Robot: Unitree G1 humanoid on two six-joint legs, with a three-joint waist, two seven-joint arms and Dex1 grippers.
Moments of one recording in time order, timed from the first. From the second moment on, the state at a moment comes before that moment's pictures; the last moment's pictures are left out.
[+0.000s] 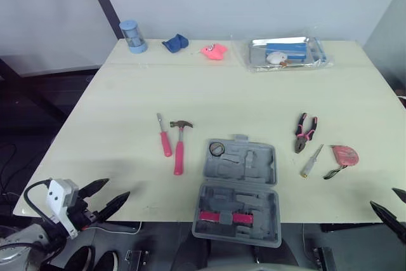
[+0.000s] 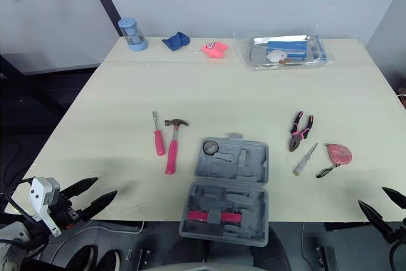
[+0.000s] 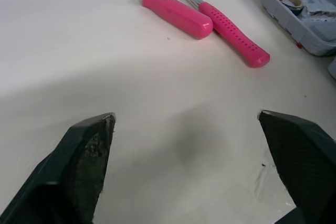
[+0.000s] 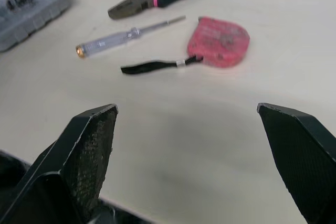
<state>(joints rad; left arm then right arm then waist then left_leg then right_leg) 0.37 0.62 0.54 0.09 -0.48 0.11 -1.09 0.44 -0.62 -0.61 0.34 0.55 -0.19 1.15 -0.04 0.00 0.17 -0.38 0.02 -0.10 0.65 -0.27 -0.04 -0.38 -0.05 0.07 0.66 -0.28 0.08</state>
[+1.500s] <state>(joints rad) -0.14 0.85 0.09 -0.39 -0.66 0.35 -1.37 0.15 -0.31 -0.36 -0.20 0.36 0.55 0.17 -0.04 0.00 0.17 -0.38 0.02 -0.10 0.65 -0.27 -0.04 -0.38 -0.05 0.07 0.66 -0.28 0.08</state>
